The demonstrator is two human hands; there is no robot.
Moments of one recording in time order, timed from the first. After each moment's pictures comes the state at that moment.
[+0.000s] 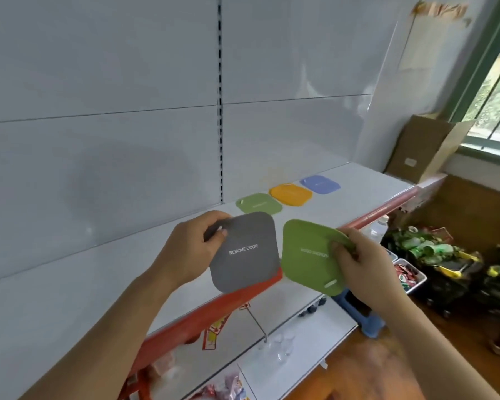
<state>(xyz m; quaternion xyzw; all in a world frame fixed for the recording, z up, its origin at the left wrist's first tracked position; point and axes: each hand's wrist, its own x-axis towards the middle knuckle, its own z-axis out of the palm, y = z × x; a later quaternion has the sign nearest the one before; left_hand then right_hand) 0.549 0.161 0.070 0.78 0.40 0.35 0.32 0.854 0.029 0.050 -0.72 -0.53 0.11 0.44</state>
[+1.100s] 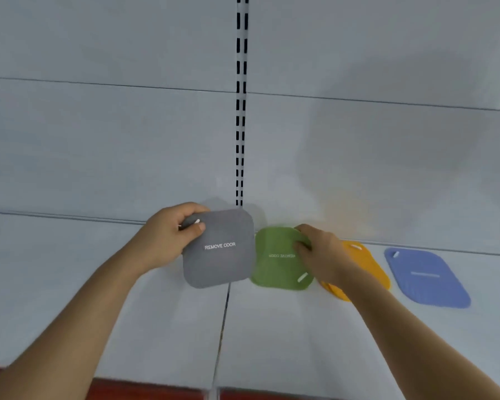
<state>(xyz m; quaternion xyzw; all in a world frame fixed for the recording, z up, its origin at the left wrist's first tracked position) 0.636 0.310 0.045 0.60 0.67 0.37 0.26 0.946 0.432 -0.010 -0.52 -0.81 0.23 0.15</state>
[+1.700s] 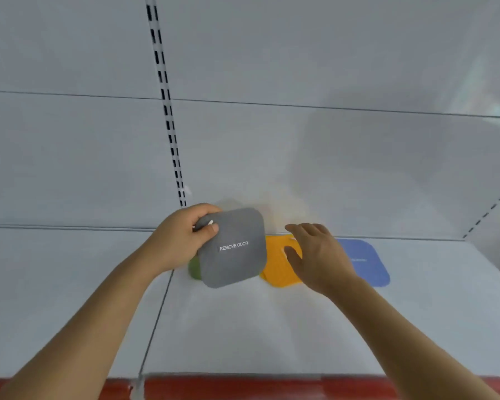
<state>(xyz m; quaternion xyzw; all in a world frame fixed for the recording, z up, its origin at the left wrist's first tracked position) 0.760 0.334 0.054 0.63 0.63 0.37 0.26 1.049 0.411 0.002 -0.50 -0.85 0.04 0.18</state>
